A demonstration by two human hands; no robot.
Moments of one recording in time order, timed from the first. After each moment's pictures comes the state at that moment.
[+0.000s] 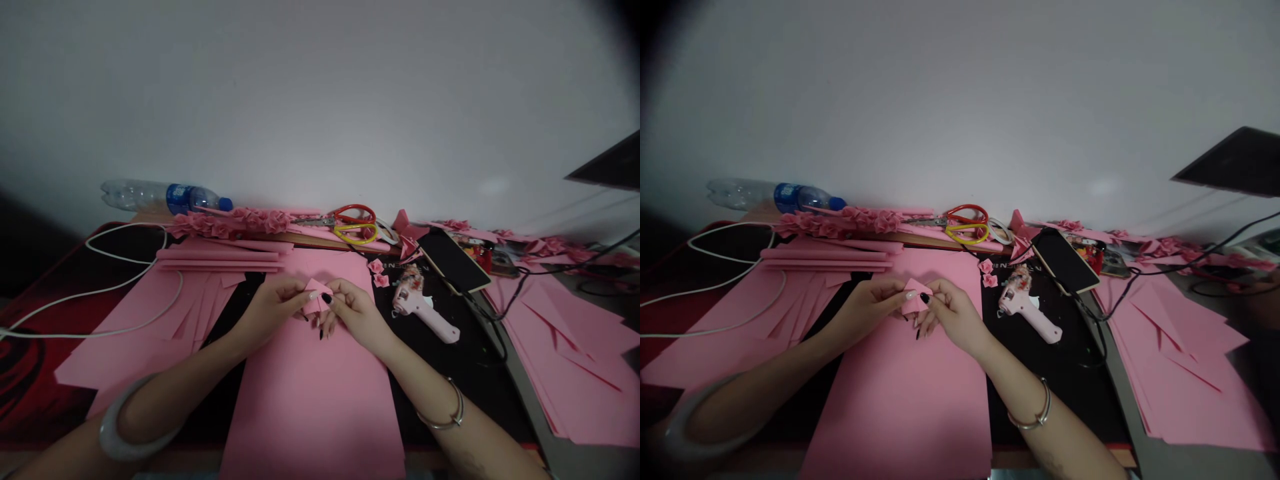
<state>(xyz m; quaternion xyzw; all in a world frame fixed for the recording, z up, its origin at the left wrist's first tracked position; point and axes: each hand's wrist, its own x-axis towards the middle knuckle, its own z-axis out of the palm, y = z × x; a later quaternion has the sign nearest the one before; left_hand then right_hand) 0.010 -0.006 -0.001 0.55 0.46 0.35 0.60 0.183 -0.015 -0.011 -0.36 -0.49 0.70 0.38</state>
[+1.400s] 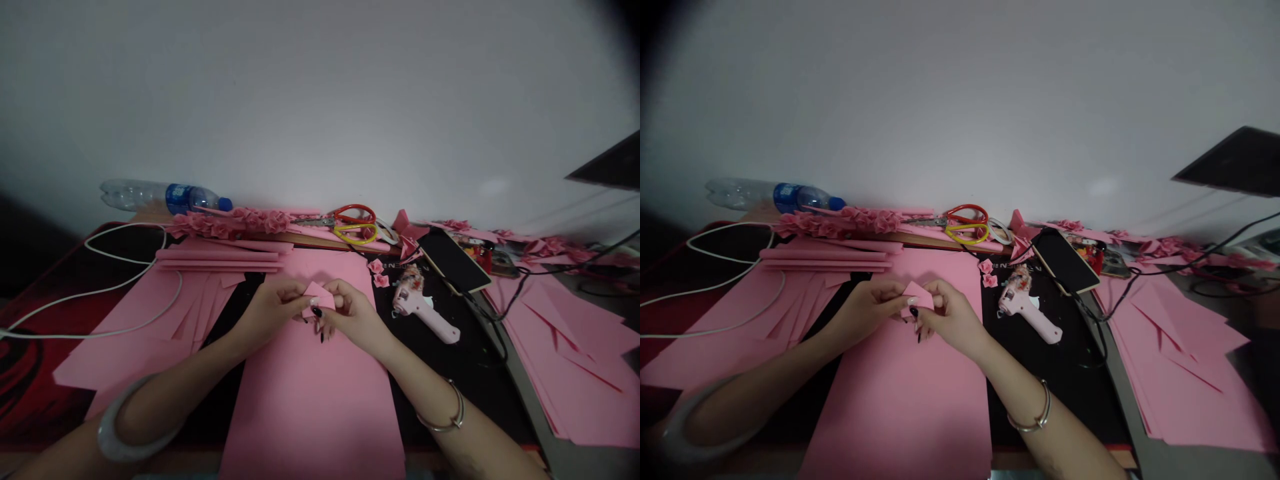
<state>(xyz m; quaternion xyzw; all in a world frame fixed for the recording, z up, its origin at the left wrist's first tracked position) 0.009 -0.006 -0.003 0.57 0.44 0.34 0.60 0.179 -0.019 -0.009 -0.39 -0.50 0.68 0.38</state>
